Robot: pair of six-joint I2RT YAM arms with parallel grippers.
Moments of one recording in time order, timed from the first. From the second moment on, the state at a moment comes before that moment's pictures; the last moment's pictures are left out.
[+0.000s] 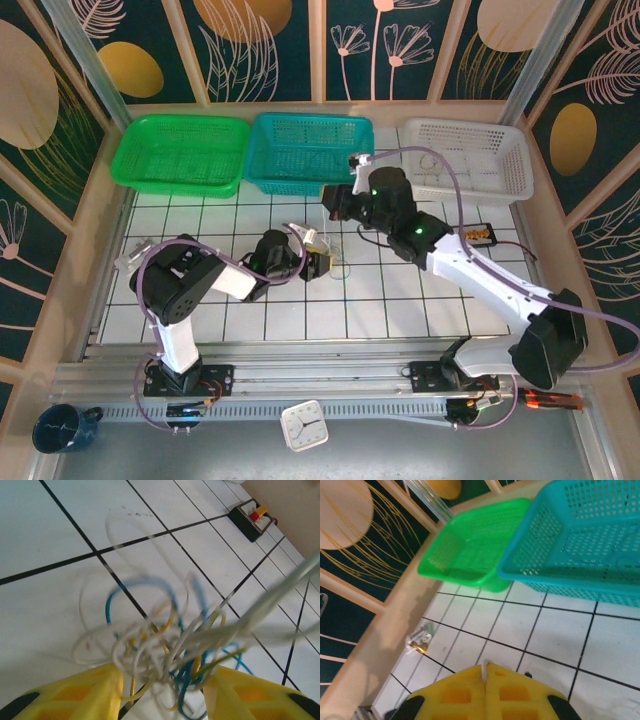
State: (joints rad) left arm -0.68 1.85 0.59 0.79 0.38 -0.45; right arm 0.72 1.30 1.09 -0.08 -0.15 0.60
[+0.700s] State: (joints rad) left arm -0.68 1.76 0.47 0.81 0.37 -0.46; right arm 0.57 1.19 1.06 0.00 -0.30 0.66
